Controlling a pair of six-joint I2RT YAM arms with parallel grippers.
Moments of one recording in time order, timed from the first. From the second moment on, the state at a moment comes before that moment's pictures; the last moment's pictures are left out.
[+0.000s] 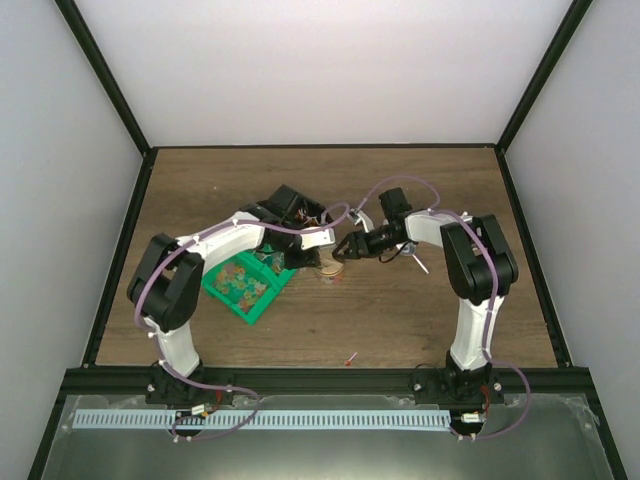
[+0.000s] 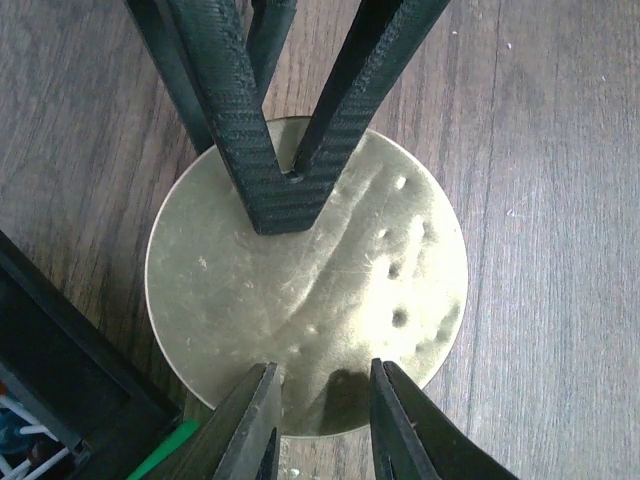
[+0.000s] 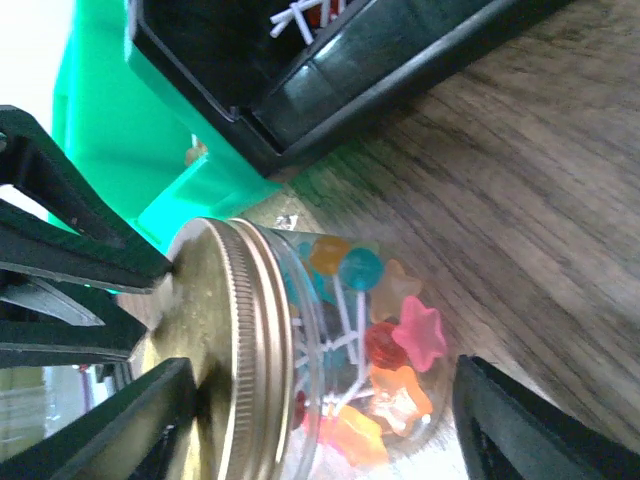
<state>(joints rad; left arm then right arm) -0.58 1.82 1.26 -0.63 0.47 0.75 0.33 1.95 1.13 -0.37 -0.93 -0.02</state>
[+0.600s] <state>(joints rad) -0.58 1.83 1.39 -0.68 0.48 0.70 0.30 1.95 1.16 -0.37 -0.97 -0.02</state>
